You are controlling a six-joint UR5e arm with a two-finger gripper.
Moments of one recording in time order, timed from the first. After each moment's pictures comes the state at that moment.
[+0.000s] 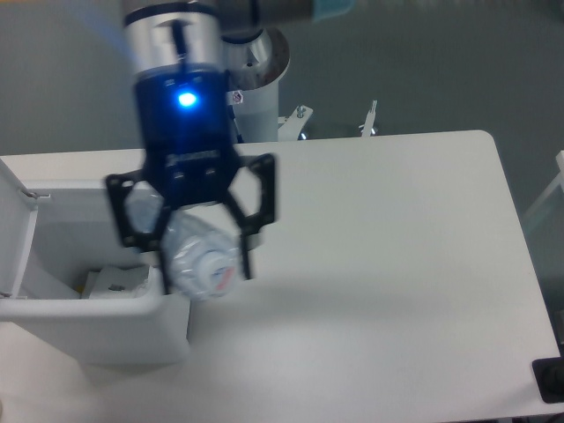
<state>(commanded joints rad) 2.12 -1.86 -1.29 -0.62 1.53 -0.10</state>
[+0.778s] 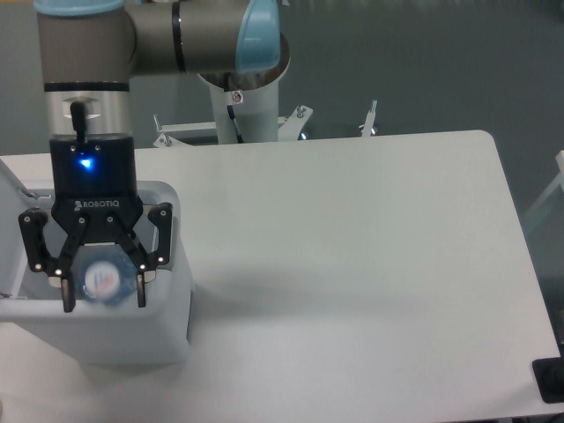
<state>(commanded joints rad) 2.06 -1.84 -1.40 -0.62 1.53 -0.09</state>
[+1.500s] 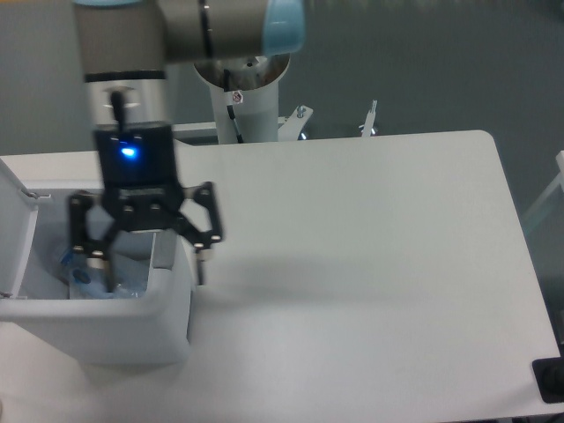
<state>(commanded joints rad) 2.26 -1.81 -1.48 -0.63 1.53 0.25</state>
